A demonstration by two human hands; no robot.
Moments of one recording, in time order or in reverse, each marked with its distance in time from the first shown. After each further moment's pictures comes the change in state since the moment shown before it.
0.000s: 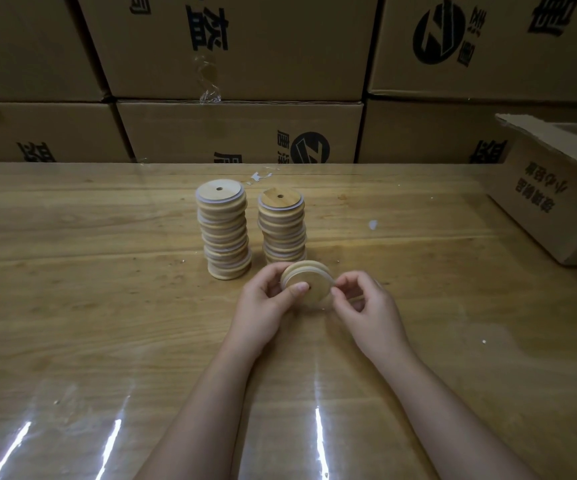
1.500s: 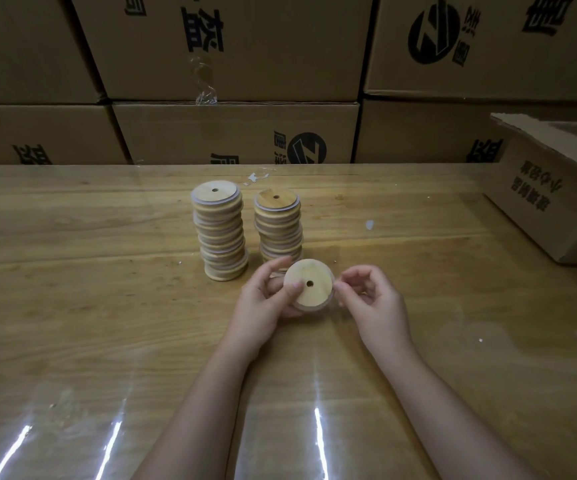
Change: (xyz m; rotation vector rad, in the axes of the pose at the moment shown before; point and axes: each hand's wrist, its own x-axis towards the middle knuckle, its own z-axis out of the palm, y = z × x) left_hand -0.001 0.002 0.001 -0.176 -0.026 -0.146; right_hand 0.002 -0.003 -0.005 0.301 0.060 0.137
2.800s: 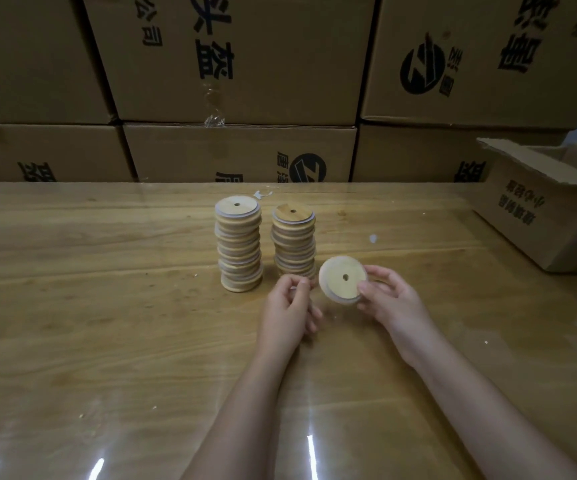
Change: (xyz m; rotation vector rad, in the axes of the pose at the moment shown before) left_hand 0.002 -0.008 0.006 0.315 0.128 0.077; right_hand 0.006 -0.022 -0.005 0.308 -0.034 0.314
